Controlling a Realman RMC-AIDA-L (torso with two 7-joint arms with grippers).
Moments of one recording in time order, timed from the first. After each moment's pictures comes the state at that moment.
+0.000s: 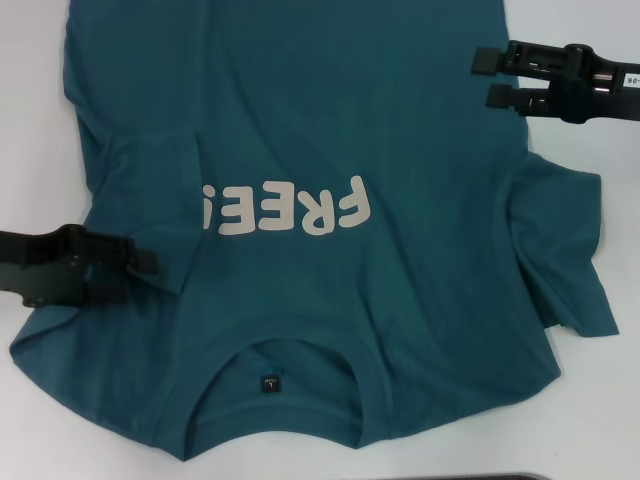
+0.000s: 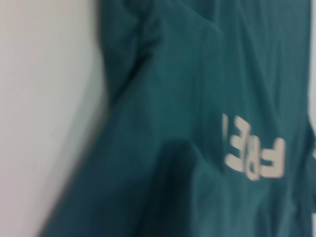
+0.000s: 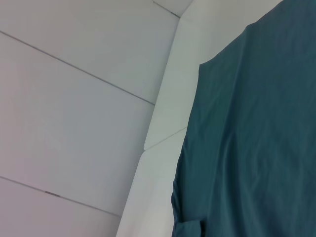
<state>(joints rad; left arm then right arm) -0.47 -2.05 -2.47 -0.91 -0.72 1.72 -2.72 0.53 1.94 2.35 0.56 -1.79 1.51 -0.86</state>
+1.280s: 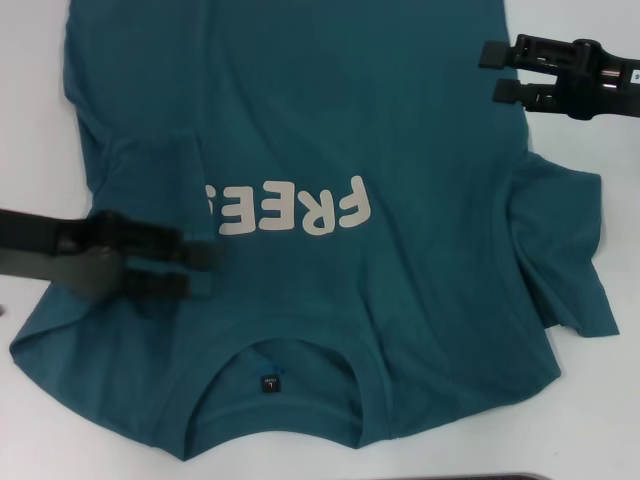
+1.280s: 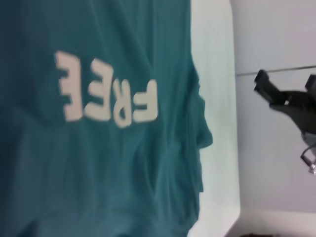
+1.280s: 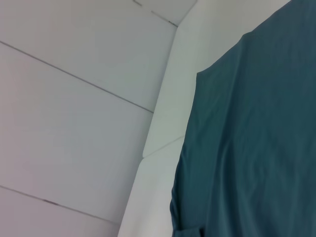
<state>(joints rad) -0.53 -2.04 -2.48 -0.85 -0.88 1.94 -2.64 0.52 1.94 2.37 0.56 -1.79 1.50 -0.86</state>
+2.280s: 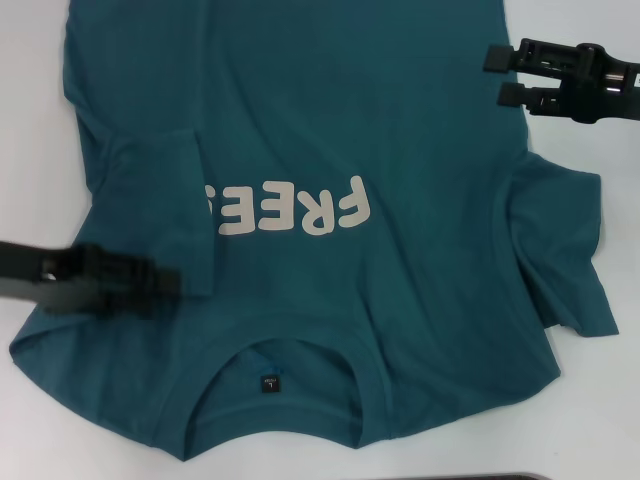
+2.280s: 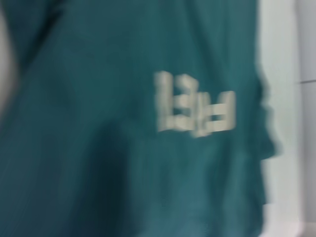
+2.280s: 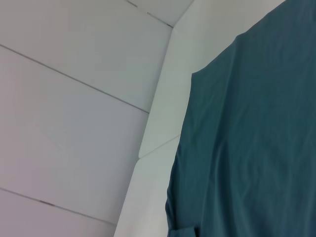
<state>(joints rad) -0.50 -2.02 -2.48 -0.82 -0.76 1.83 -2.54 0.51 1.93 2.37 0.56 -1.79 1.50 -0.86</state>
